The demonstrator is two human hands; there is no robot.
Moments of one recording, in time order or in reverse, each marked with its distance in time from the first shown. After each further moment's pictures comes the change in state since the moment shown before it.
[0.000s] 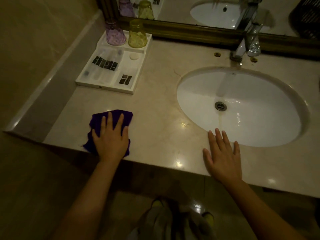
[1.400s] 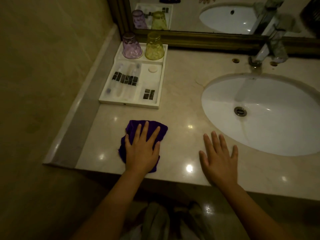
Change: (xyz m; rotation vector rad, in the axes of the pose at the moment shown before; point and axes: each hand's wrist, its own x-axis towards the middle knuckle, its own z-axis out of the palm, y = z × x) left_hand 0.037 -0.024 -0.003 0.006 -0.049 0.378; right_hand 0.028 -0.122 0.013 0.060 0.019 0.093
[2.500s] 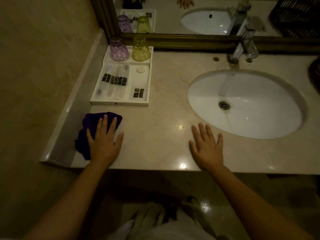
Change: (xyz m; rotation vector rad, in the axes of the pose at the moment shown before) left_hand 0.003 -0.085 -0.031 -0.024 0.027 -0.130; right_hand 0.000 0.000 -0.002 0.007 -0.009 -0.019
